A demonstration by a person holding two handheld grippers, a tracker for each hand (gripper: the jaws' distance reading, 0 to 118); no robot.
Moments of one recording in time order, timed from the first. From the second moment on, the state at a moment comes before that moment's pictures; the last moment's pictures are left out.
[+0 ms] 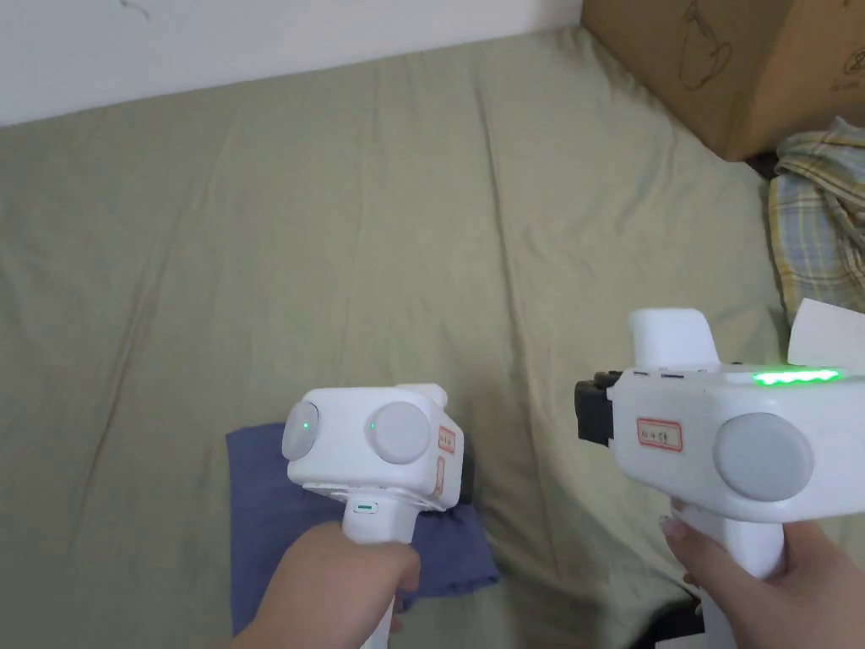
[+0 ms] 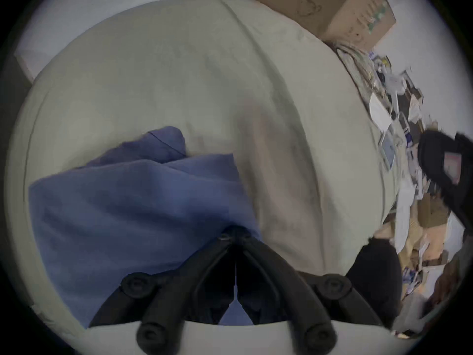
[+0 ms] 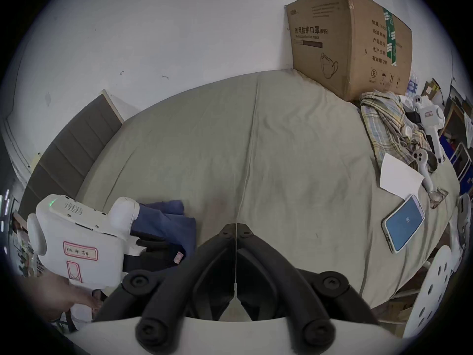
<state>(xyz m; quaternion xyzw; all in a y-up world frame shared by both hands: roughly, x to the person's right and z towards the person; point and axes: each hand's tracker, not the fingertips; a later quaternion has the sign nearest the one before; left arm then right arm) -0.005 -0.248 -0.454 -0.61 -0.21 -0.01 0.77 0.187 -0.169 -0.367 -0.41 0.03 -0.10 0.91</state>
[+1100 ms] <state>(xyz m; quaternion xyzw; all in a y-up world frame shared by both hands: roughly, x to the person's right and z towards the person) -0.288 -0.226 -0.418 -0.51 -0.14 0.23 0.82 0.100 -0.249 -0.439 -0.57 0.15 -0.09 0.80</state>
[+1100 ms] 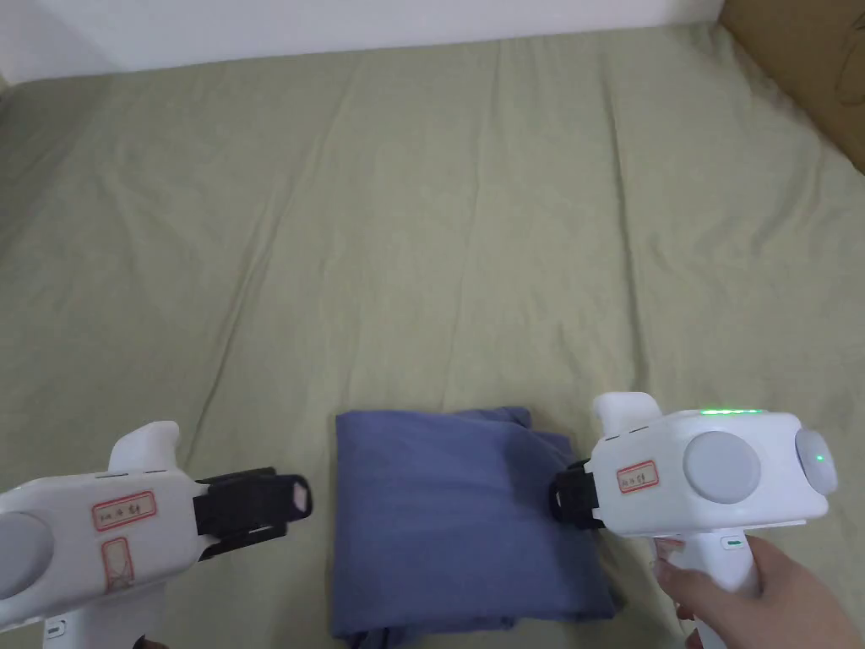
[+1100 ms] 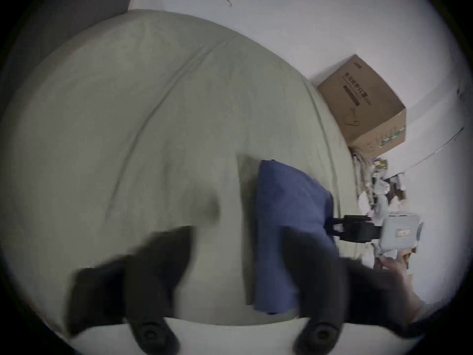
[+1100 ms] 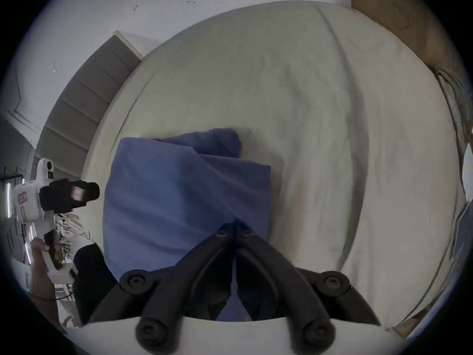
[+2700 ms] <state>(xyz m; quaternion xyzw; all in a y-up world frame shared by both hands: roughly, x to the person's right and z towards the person) -0.550 -0.172 -0.443 -0.54 -0.07 0.07 0.83 -0.176 -0.159 -0.423 -0.46 0.25 -0.11 0.84</state>
